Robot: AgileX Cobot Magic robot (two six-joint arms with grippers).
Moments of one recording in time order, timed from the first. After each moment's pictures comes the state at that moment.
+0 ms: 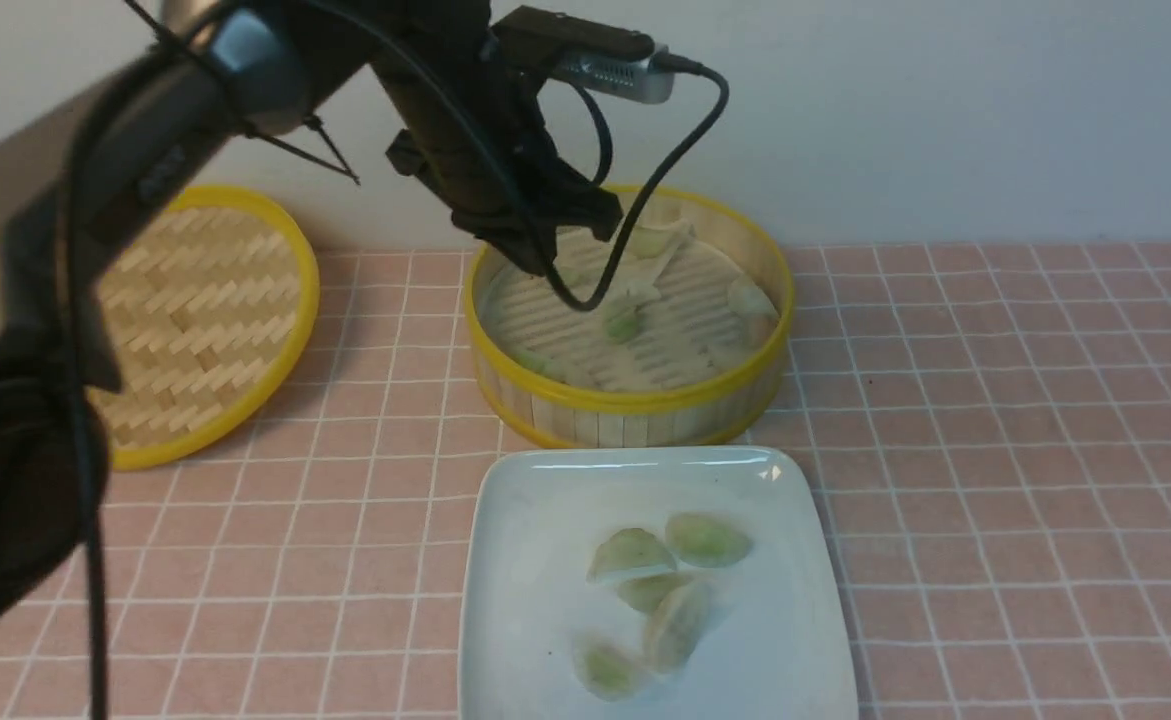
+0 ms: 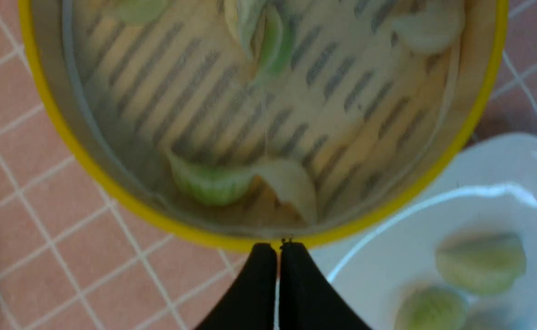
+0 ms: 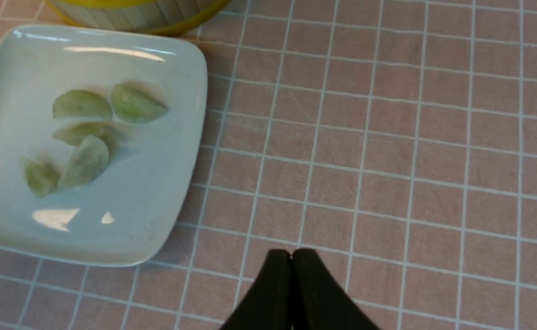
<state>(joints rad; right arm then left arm) 0.10 0.84 -1.01 0.14 1.25 -0.05 -0.42 2.18 -2.20 -0.12 1.23 0.10</state>
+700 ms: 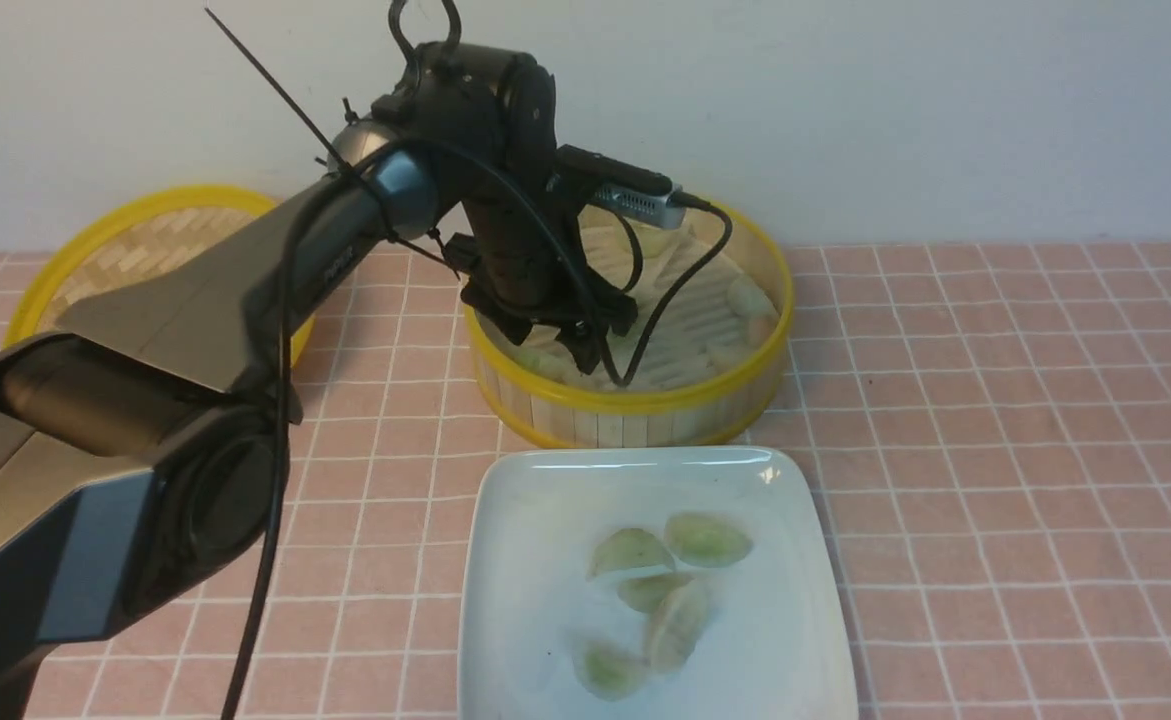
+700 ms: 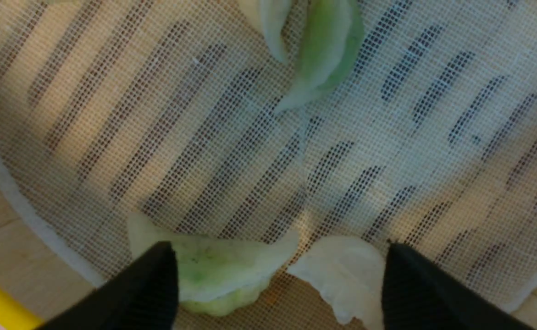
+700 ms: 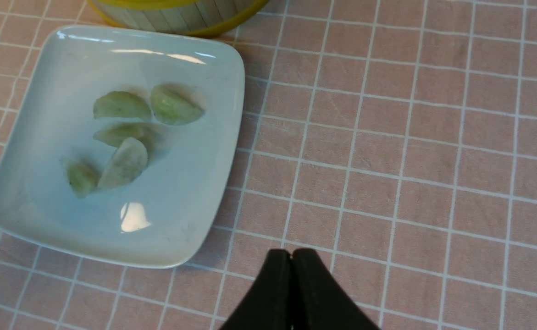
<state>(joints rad) 0.10 0.86 -1.02 0.23 1.24 -0.08 -0.42 2.44 -2.31 -0.07 1.23 0.11</state>
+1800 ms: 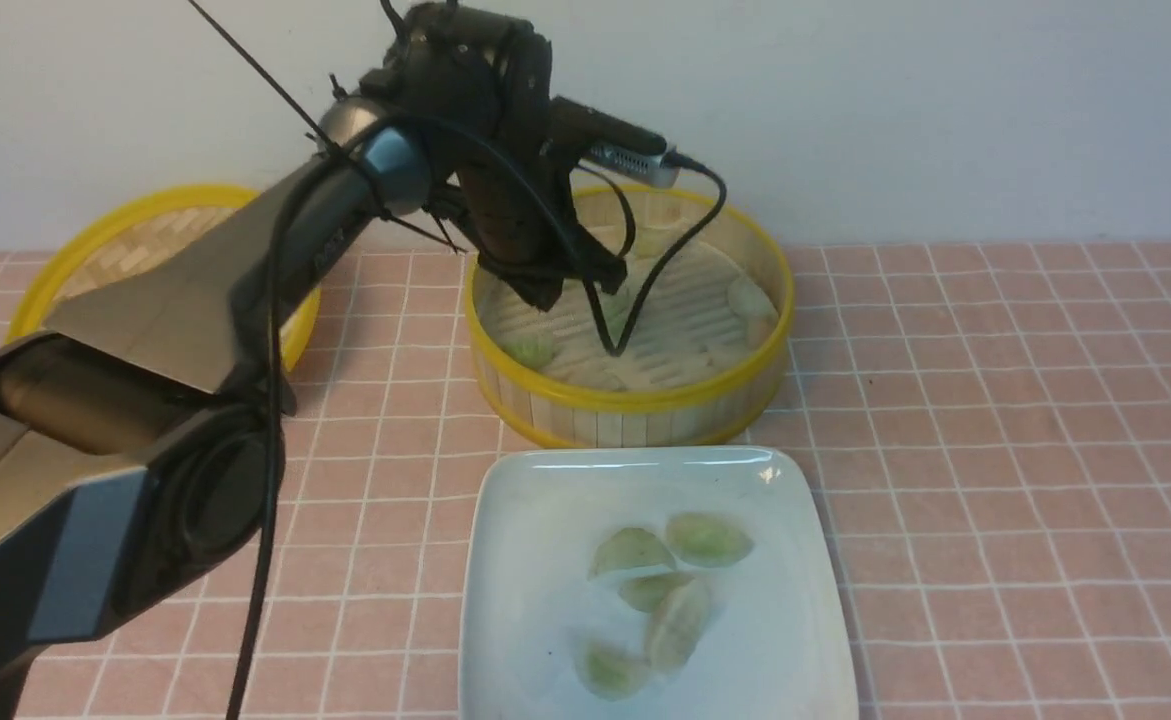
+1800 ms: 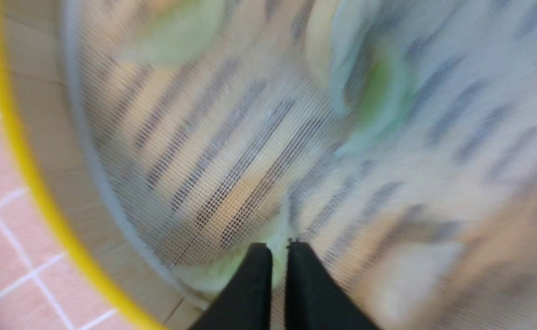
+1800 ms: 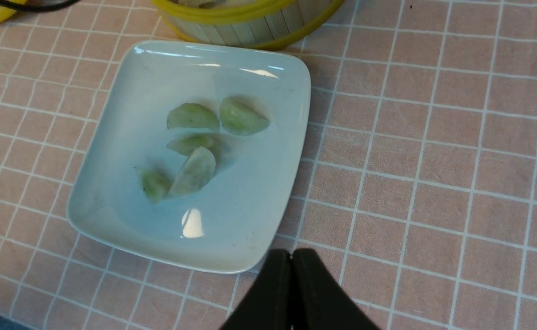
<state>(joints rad) 0.10 0.86 -1.02 0.35 1.23 -0.10 -0.42 2.40 -2.39 -0.01 1.23 0.11</state>
